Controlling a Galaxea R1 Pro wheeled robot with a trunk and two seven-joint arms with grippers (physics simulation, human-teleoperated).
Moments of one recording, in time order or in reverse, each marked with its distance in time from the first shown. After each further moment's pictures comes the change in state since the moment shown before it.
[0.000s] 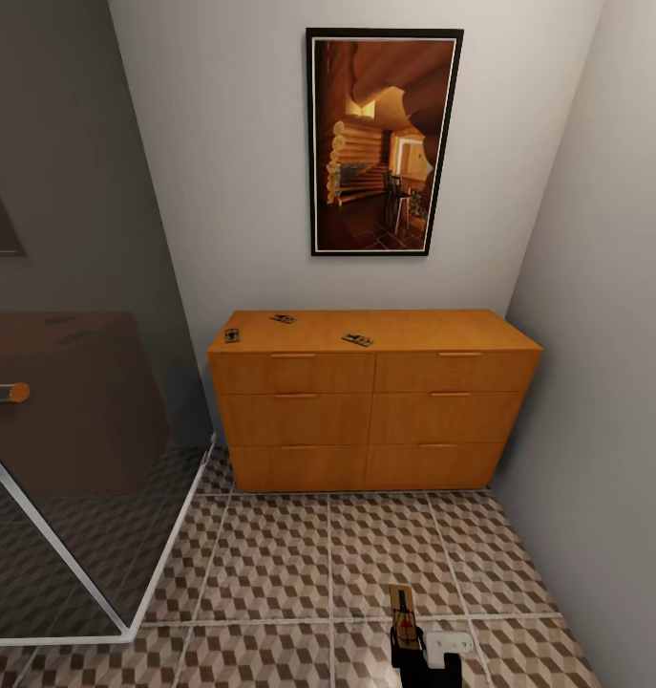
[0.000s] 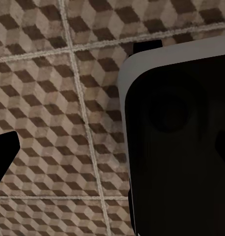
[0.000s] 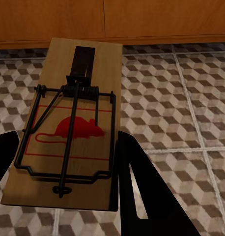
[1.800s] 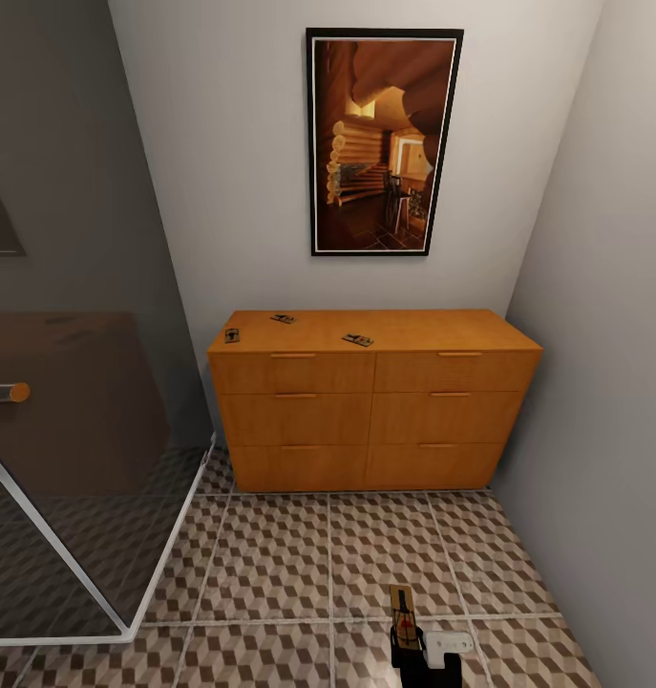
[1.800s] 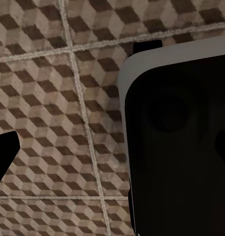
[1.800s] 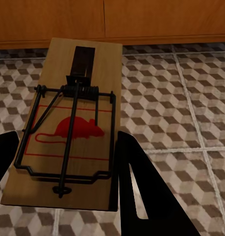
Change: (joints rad) left arm 0.000 0.000 0.000 0.000 0.000 0.000 0.000; right arm 0.000 0.000 0.000 0.000 0.000 0.000 0.000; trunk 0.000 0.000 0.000
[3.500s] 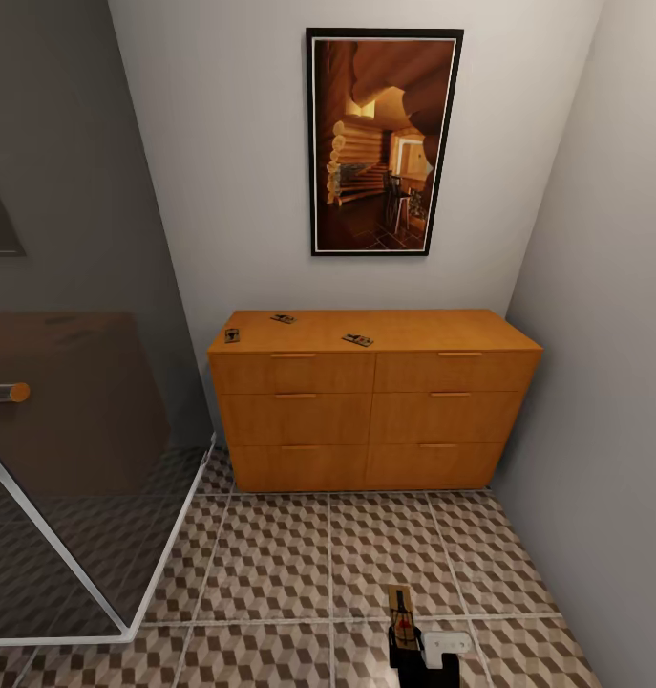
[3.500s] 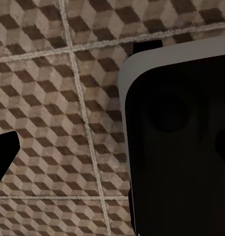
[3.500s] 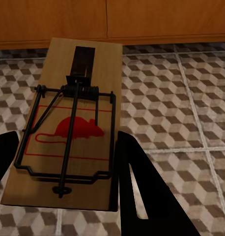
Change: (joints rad) left arm 0.000 0.000 0.000 0.000 0.000 0.000 0.000; right arm 0.000 0.005 0.000 0.000 0.000 0.000 0.003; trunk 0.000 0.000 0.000
